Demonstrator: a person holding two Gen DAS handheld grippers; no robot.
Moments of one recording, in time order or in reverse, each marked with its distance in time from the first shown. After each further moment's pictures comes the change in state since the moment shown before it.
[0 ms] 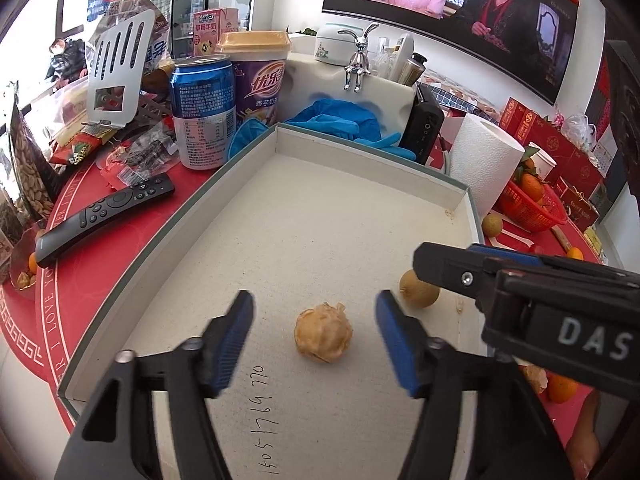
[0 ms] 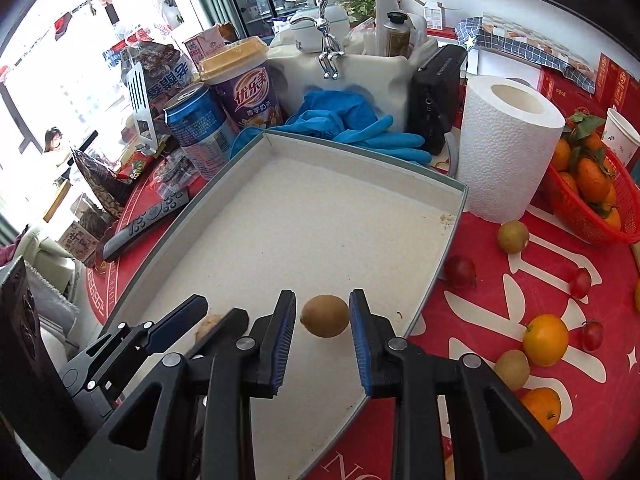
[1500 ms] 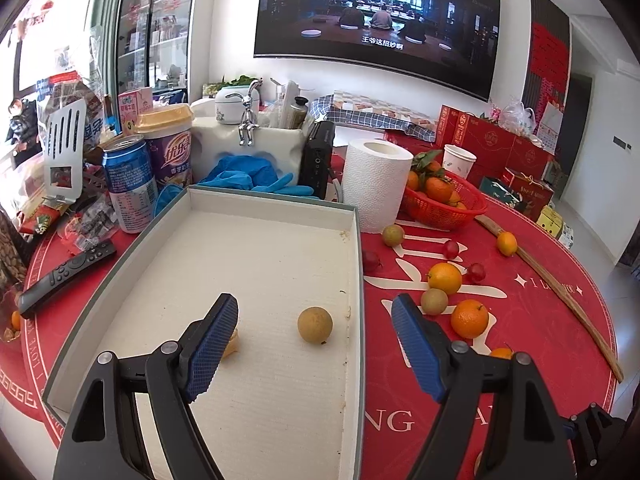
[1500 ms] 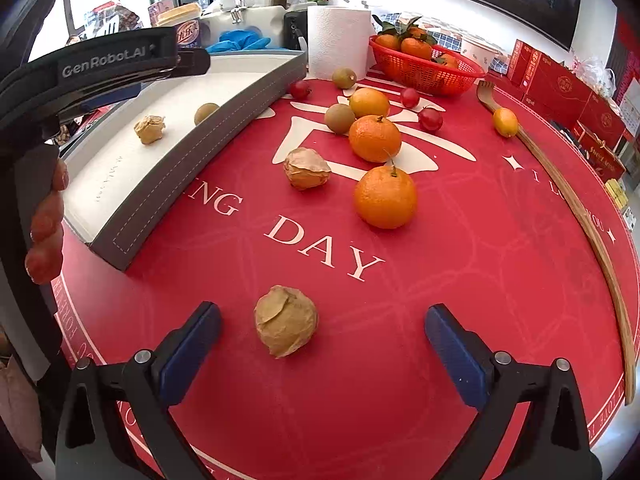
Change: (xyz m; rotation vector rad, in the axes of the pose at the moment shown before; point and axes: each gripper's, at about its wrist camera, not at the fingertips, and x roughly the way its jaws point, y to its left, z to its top) left arm -0.041 -0.066 -0.016 0.195 -0.149 -0.136; right arm -0.073 -0.038 -0.178 0.023 -0.031 -0.311
